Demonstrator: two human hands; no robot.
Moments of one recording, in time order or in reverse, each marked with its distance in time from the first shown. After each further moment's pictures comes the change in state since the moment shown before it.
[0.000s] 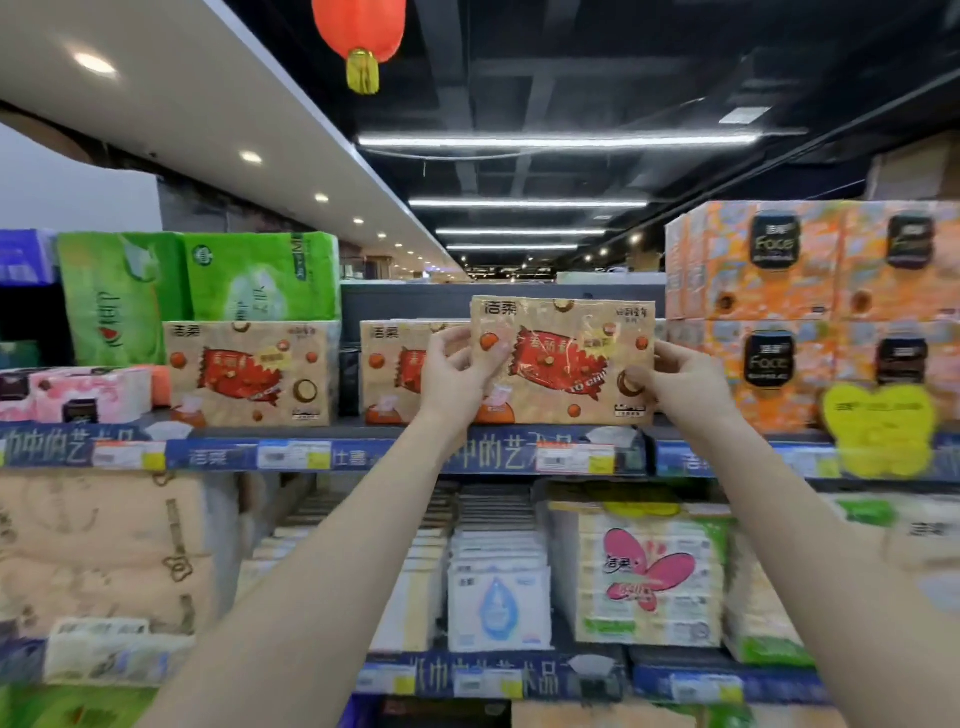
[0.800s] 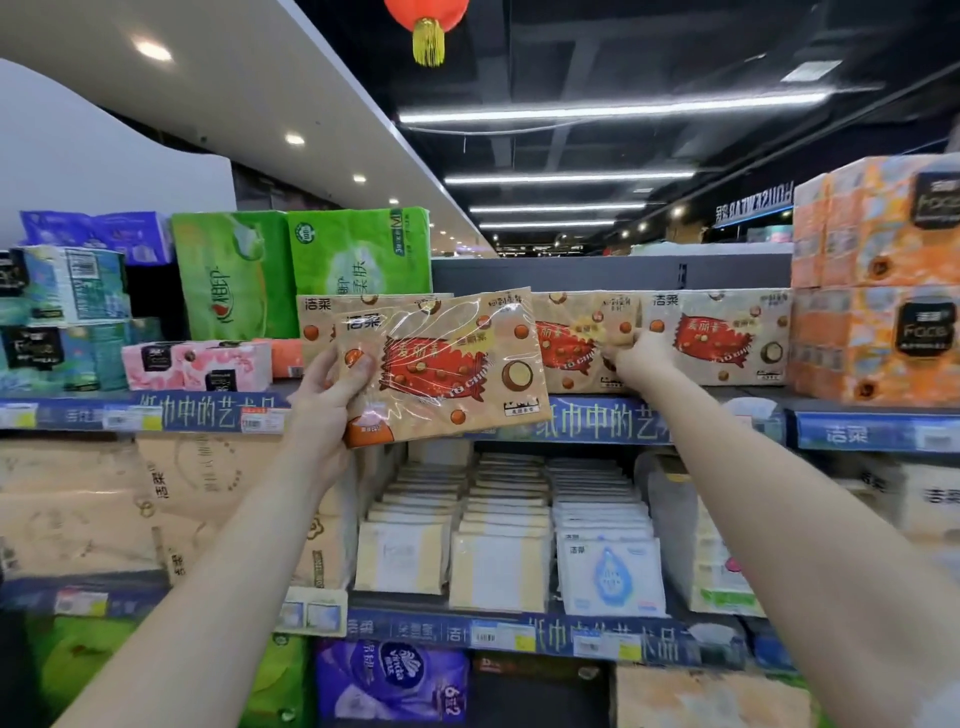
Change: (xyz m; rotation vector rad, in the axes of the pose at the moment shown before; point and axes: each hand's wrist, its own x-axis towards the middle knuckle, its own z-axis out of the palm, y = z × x) left_hand -0.031 0.022 -0.280 -0.300 0.189 -0.037; right_hand 0.010 -0.014 0.183 -0.307 -0.046 0.154
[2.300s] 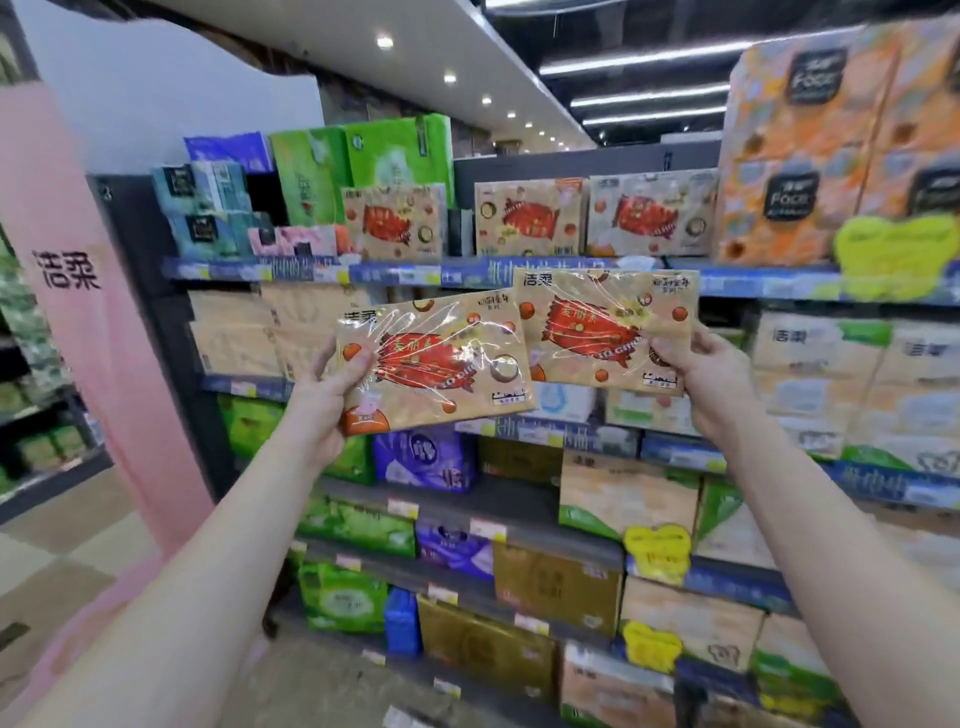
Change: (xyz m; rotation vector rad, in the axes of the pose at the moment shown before) left_hand -0.354 0.007 0.086 0.187 0.312 -0.159; right_hand -0.227 0.171 -0.211 0.750 -0.282 0.033
